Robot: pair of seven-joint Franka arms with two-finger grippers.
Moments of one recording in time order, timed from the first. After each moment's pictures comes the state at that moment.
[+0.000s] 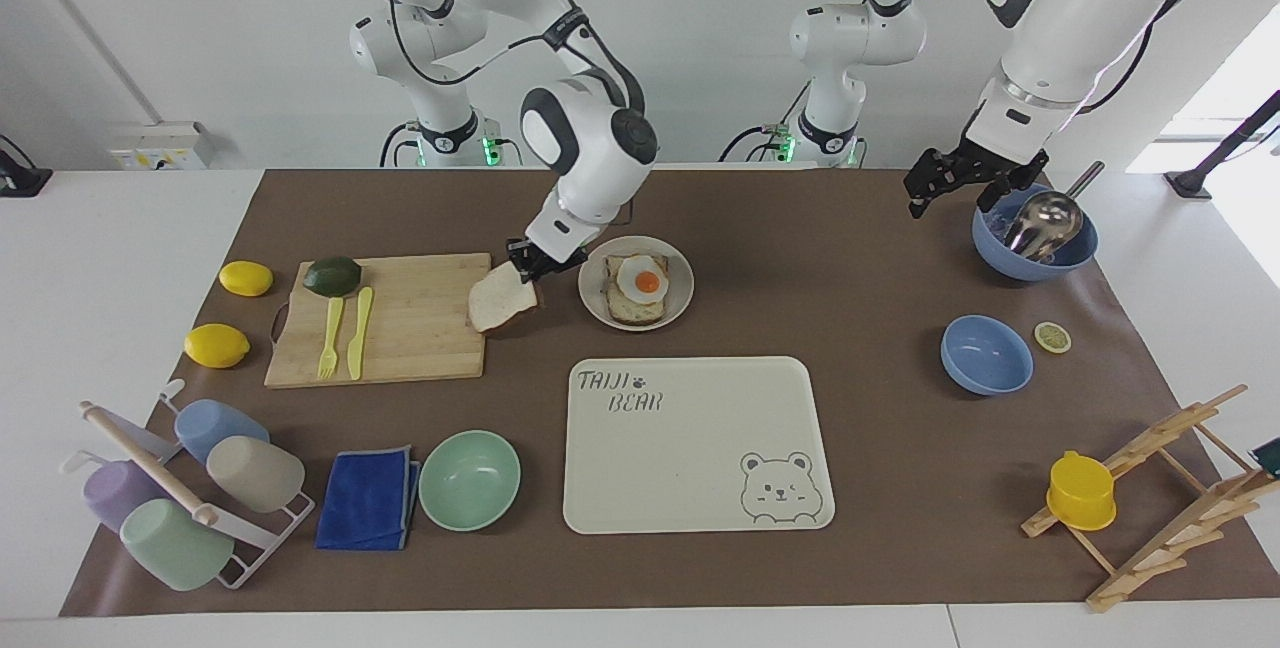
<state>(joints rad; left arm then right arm) -0.08 -0.04 -0.07 -1.68 -0.02 1.60 -0.17 0.60 0.22 0.06 -1.84 -0.36 1.75 0.50</state>
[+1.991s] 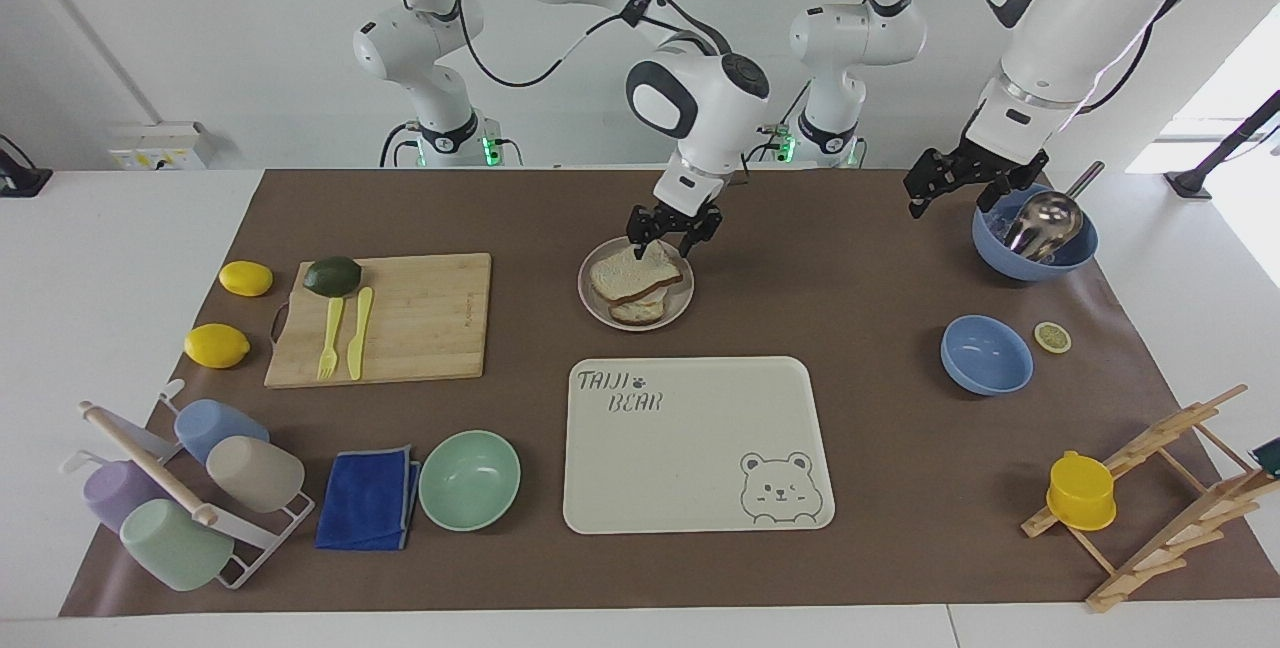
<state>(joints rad) -0.08 -0.04 -0.07 -1.68 -0.02 1.60 -0.17 0.69 0.32 0.08 -1.69 -0.21 1.87 0.70</state>
